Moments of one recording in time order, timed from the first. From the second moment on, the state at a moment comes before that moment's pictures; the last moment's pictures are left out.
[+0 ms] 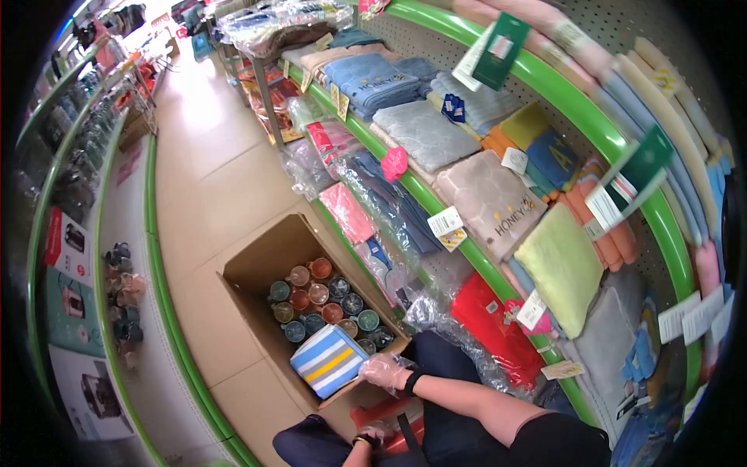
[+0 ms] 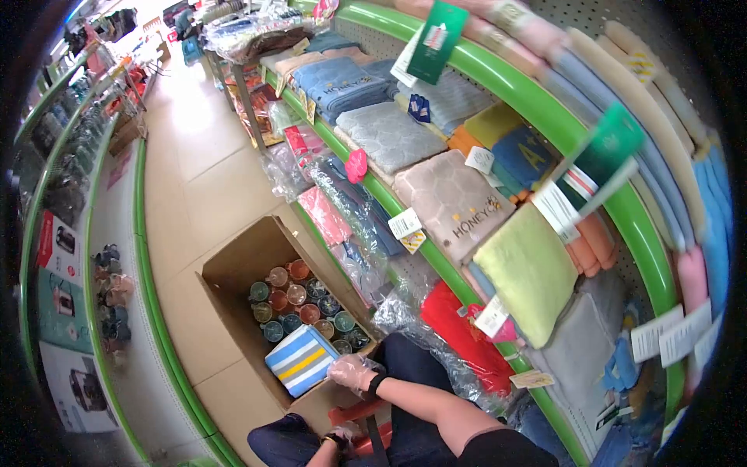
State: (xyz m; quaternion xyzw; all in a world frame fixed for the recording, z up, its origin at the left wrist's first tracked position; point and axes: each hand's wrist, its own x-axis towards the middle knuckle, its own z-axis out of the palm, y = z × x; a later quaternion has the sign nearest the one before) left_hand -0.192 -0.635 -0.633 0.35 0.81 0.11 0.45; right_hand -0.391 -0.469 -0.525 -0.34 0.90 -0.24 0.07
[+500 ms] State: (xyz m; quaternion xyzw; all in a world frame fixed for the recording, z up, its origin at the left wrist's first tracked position) left_hand -0.206 -0.588 -0.364 -0.04 0.79 0.61 0.07; right_hand -0.332 -0.468 -0.465 -0.32 0.93 -0.14 -0.05
